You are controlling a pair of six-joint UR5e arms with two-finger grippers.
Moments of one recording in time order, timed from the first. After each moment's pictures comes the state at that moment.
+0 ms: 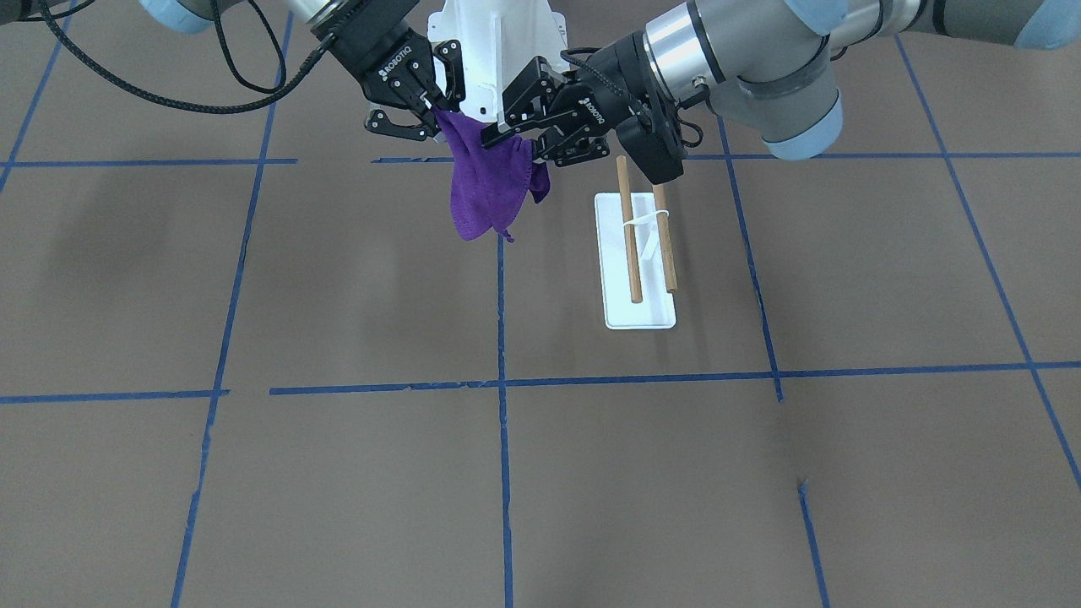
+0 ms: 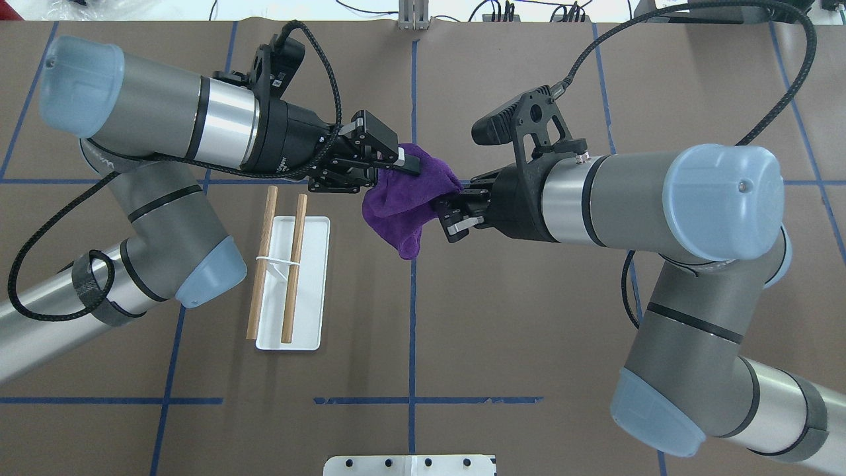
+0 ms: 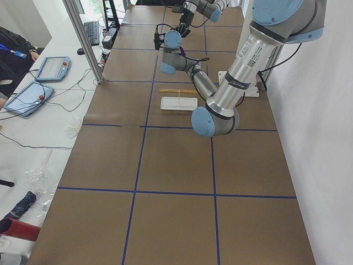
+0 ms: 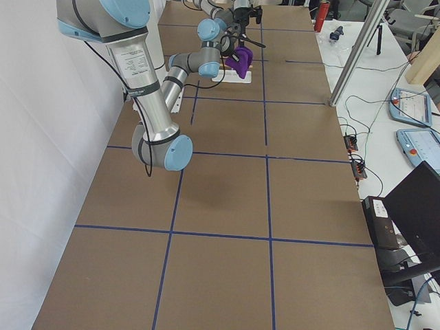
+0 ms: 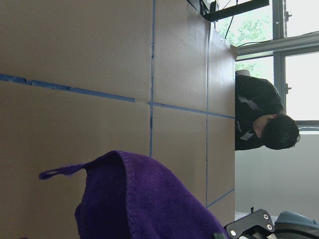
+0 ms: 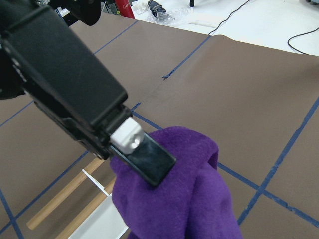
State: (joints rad) left arm -0.73 -2.20 -1.70 -2.65 -2.21 -1.78; right arm 0.54 -1.11 2.08 -1.07 1.74 0.74
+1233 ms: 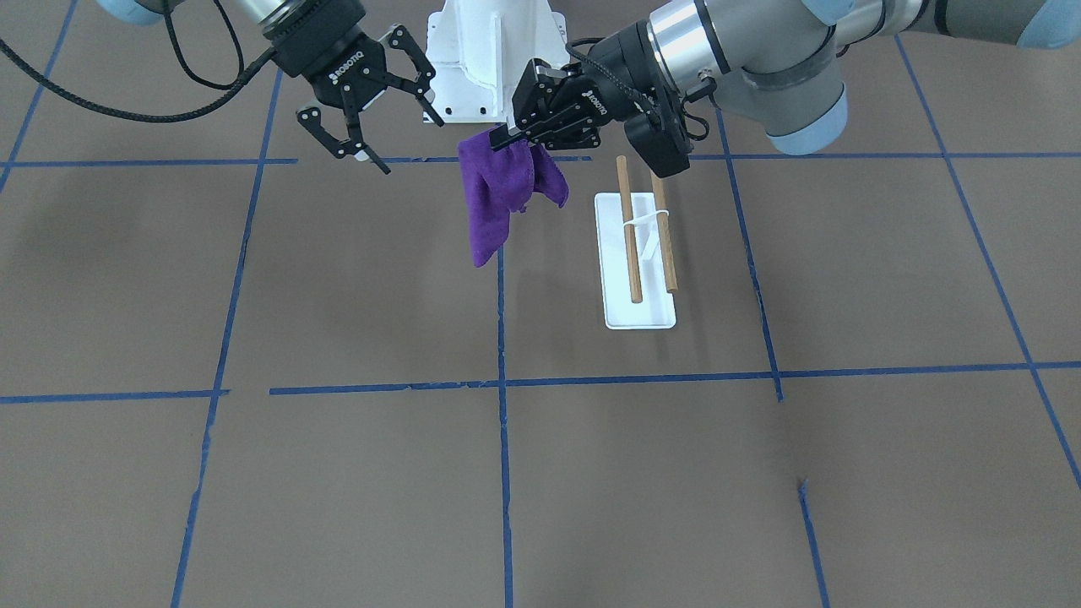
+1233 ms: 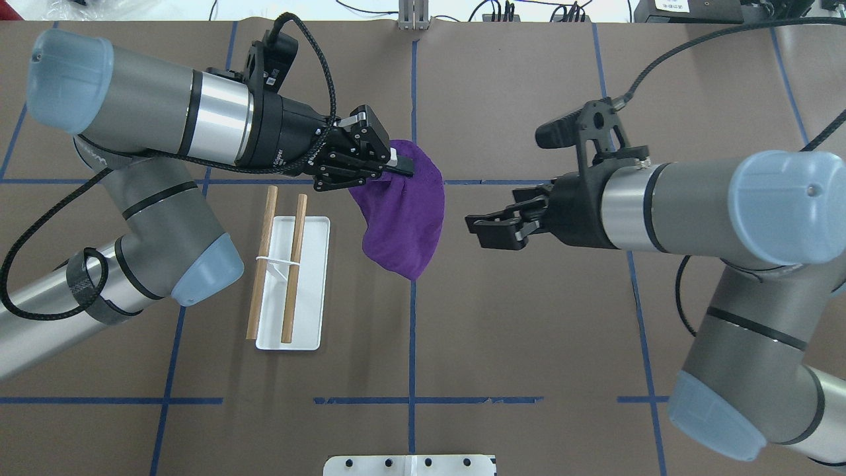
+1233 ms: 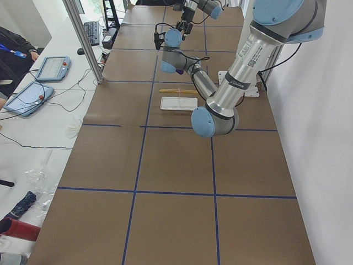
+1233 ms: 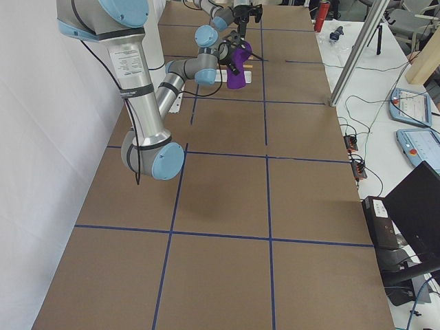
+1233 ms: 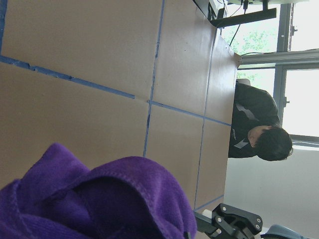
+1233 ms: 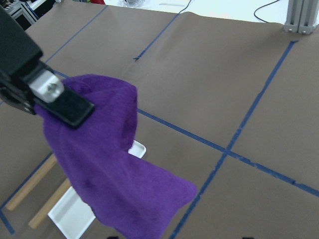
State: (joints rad) left arm -0.74 -2.20 -1.71 -2.65 -2.21 -1.85; right arm 0.59 -1.27 2.15 -1.09 1.78 0.83
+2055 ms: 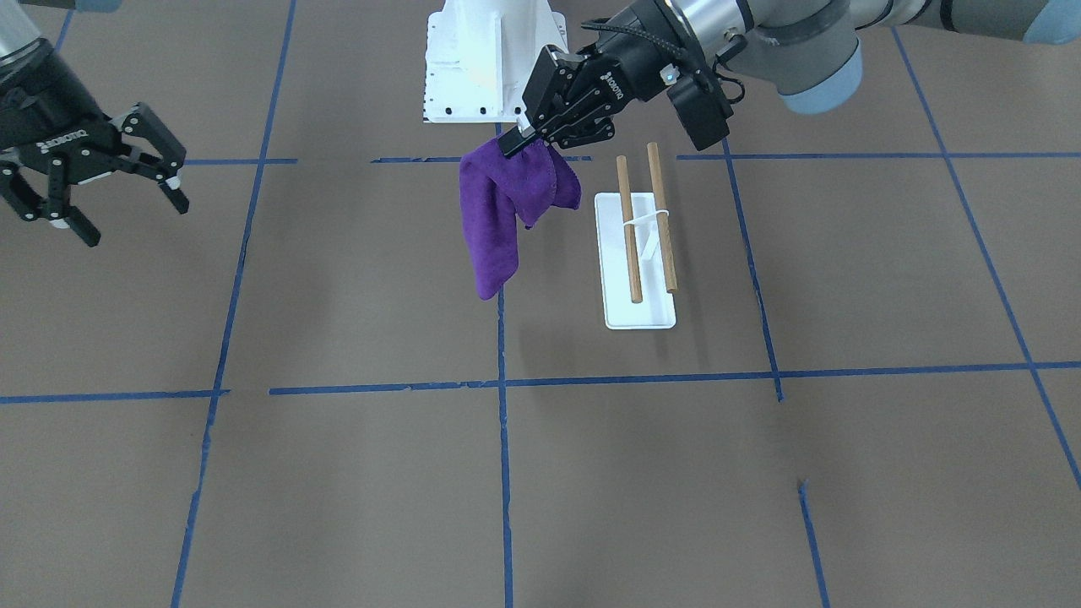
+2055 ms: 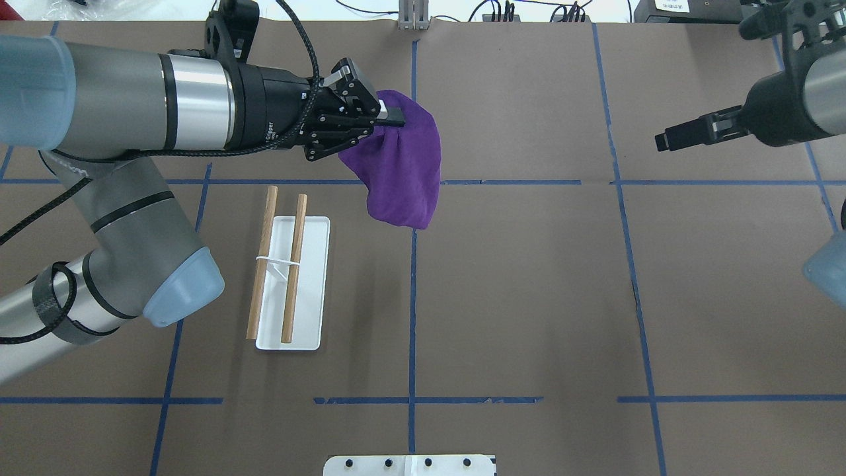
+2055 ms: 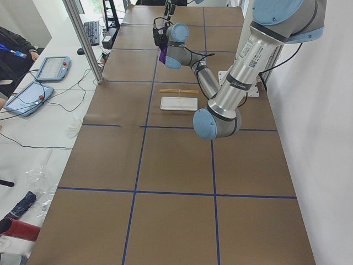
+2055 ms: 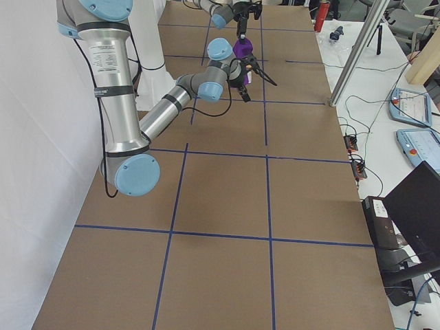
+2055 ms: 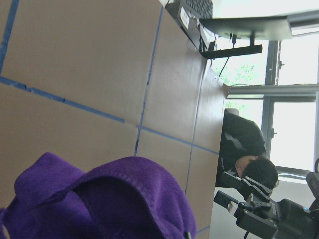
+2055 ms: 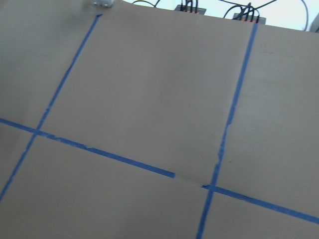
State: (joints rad) left arm -0.71 -2.16 -1.86 -2.48 -1.89 -1.86; right arm 1.06 -1.42 2.12 -1.37 2.09 0.63
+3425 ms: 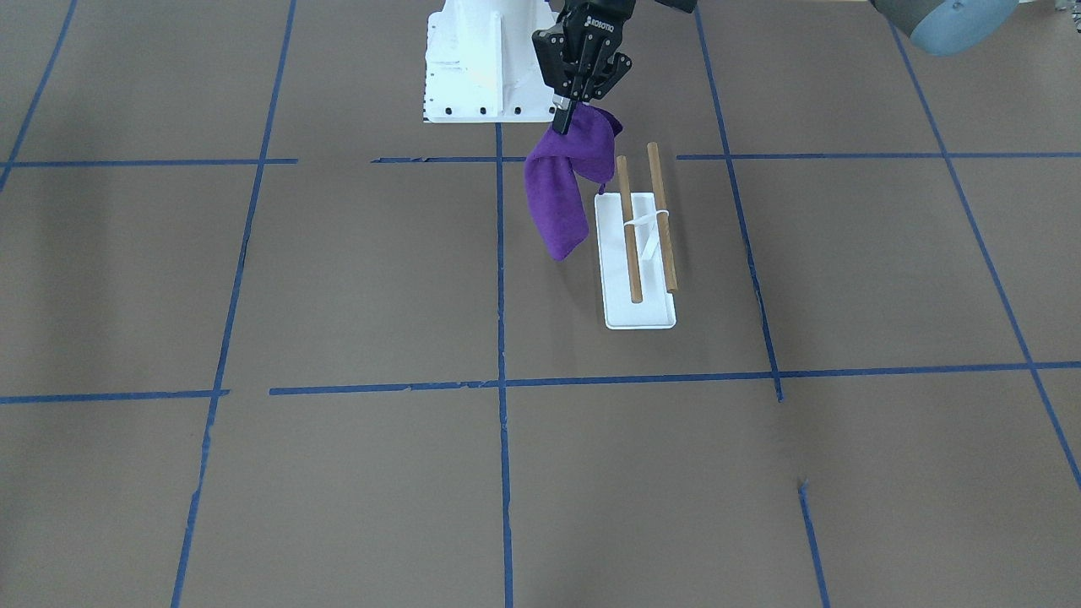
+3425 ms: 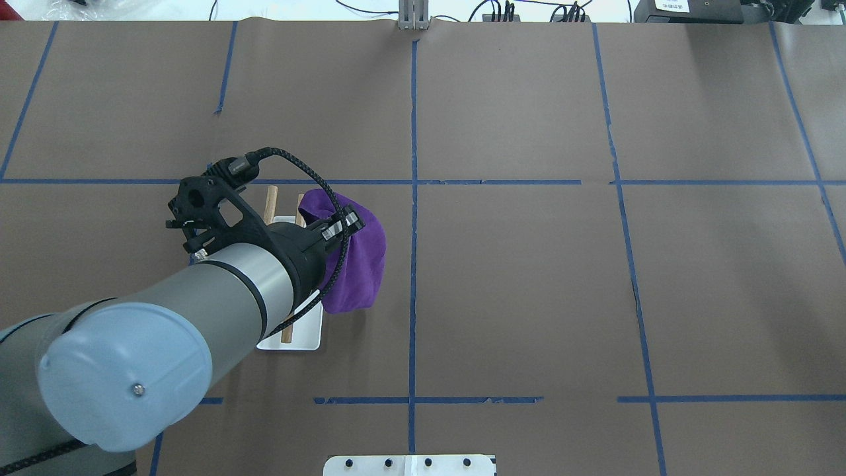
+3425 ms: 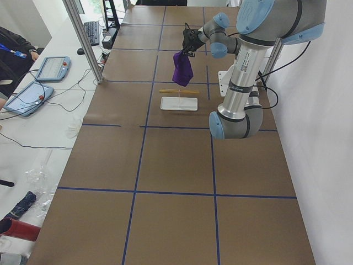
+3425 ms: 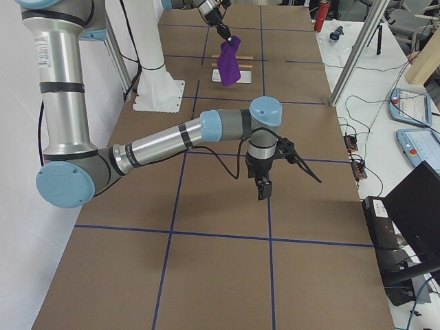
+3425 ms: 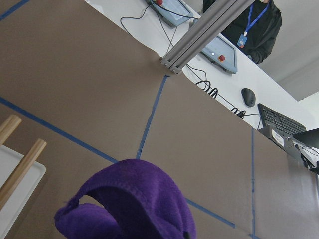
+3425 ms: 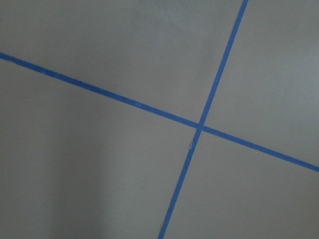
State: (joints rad) left arm -0.26 -2.10 -2.26 -1.50 -1.15 -1.89; right arm 1.50 -1.53 1.89 -1.85 2.22 -0.22
